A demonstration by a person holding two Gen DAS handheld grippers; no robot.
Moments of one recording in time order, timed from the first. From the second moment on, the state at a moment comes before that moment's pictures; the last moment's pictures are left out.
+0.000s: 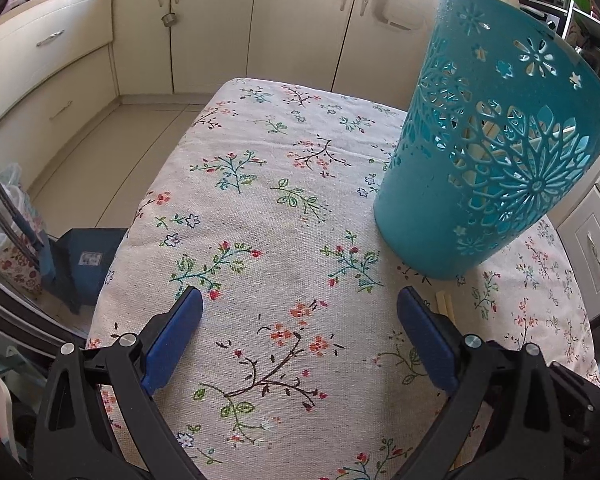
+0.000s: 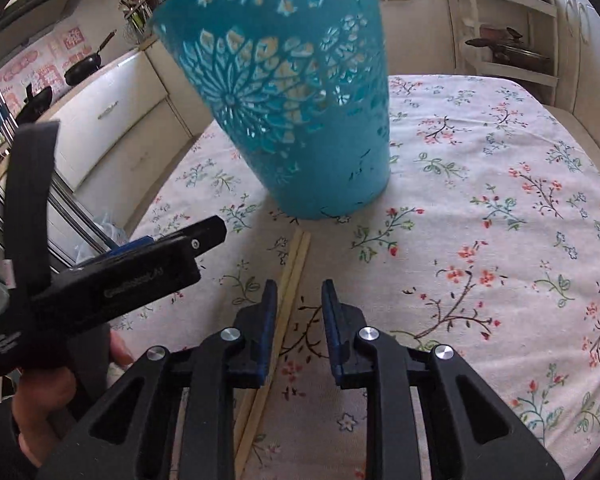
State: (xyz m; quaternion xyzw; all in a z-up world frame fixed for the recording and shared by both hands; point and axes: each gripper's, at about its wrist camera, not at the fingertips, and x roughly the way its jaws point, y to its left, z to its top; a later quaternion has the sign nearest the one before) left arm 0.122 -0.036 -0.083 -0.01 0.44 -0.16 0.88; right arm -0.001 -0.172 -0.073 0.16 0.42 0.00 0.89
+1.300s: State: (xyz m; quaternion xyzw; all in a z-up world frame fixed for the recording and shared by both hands) left arm 0.077 -0.109 -0.083 0.11 0.43 -0.26 0.86; right arm -0.040 -0.251 -0.076 0.19 0.42 -0.02 0.89
